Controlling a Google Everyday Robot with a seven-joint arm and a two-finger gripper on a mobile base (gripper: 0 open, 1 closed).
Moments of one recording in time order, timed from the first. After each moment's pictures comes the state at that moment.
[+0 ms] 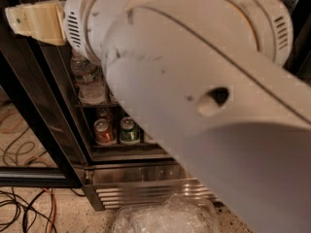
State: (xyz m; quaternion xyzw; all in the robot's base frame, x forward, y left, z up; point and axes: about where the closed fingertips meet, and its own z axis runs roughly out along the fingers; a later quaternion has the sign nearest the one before) arm 0.478 0.116 1.098 -0.19 0.74 0.24 0.60
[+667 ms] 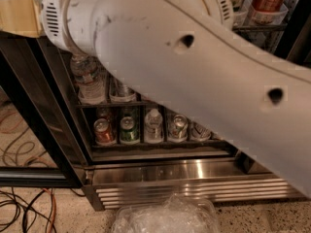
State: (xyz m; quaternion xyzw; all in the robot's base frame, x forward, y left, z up) arm 0.493 0.172 1.088 -0.20 0.74 0.34 0.55
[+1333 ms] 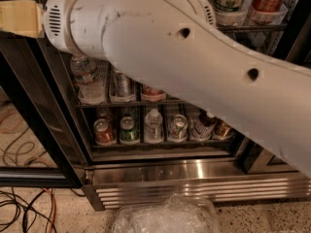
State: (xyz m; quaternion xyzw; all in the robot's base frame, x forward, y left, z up) arm 0.505 0.188 1.073 -0.18 0.75 0.40 0.50
